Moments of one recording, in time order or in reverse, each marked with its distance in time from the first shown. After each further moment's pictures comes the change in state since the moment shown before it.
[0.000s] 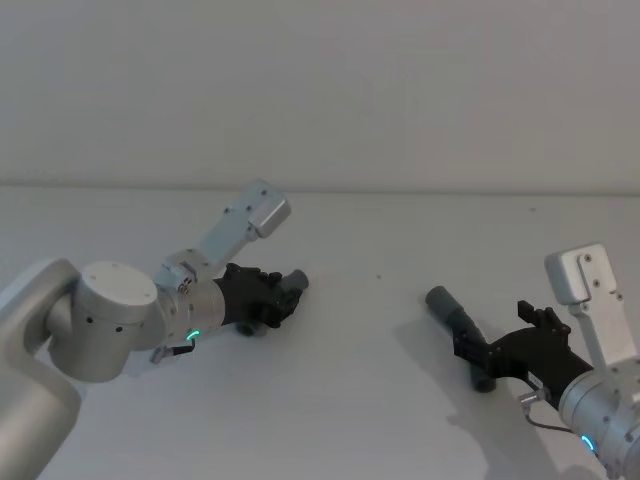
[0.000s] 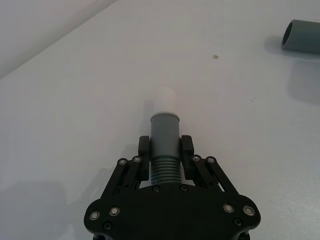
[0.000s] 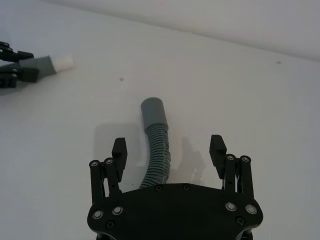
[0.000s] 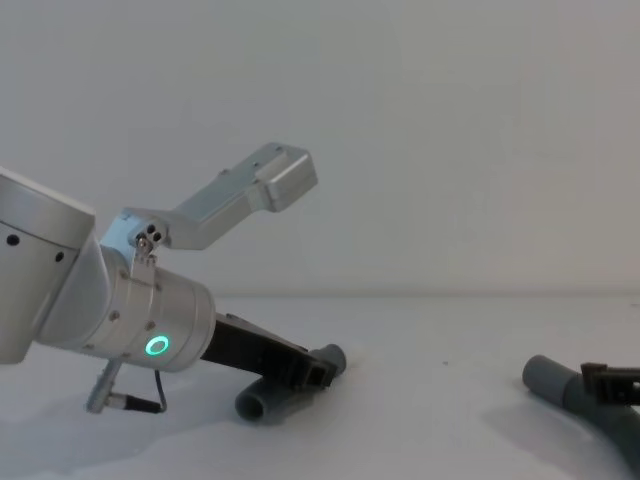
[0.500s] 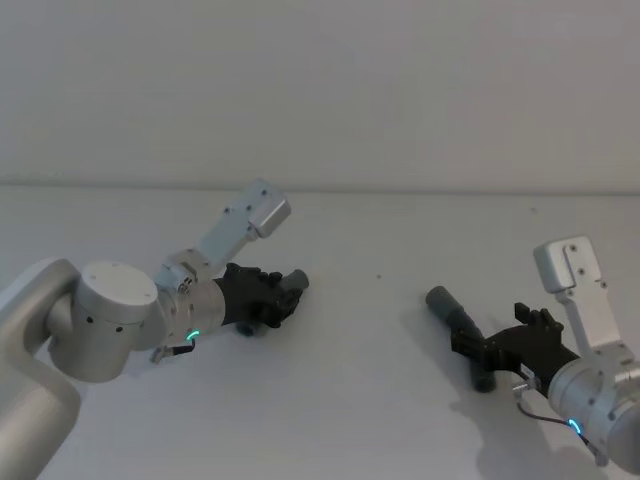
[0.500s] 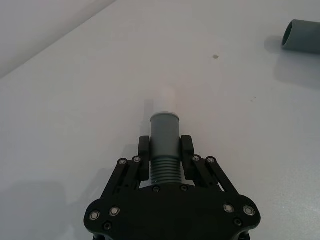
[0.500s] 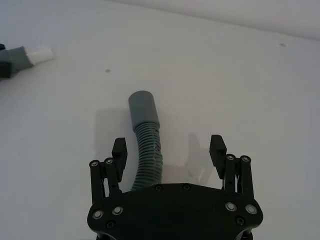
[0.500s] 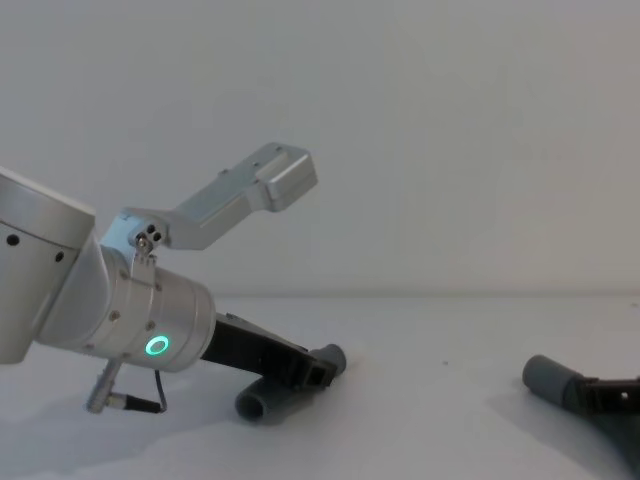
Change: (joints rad) left arm 0.000 0.000 0.000 0.000 0.000 0.000 0.000; right arm 0.072 -0.040 -0.007 0.080 -0.006 0.071 -0.005
